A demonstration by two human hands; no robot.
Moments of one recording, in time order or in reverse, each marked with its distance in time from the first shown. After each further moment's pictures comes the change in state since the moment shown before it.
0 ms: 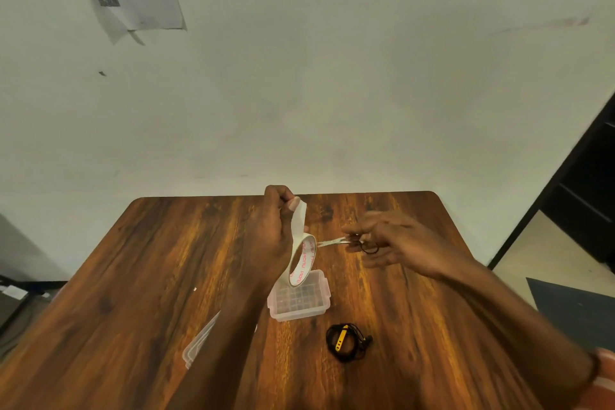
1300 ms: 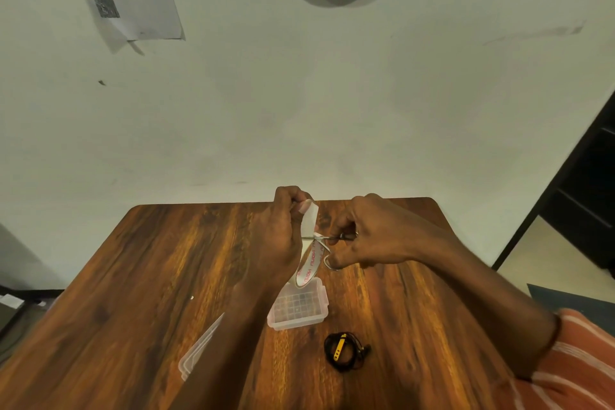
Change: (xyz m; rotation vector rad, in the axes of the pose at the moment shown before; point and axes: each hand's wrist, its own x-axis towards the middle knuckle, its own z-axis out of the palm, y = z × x) left_hand 0.007 0.017 0.010 -0.047 0.096 0.210; right_hand 0.013 -0.055 0.006 -0.688 -0.161 -0.186
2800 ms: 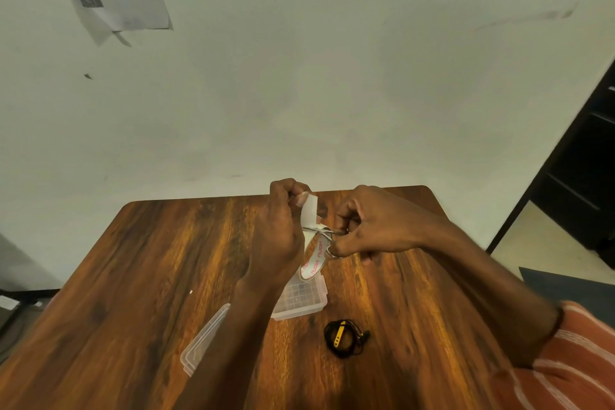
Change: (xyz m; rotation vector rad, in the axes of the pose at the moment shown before) left_hand -0.007 0.002 0.003 -0.117 0.047 0.041; right_hand -0.007 -0.002 0.001 0.177 -0.035 0.093
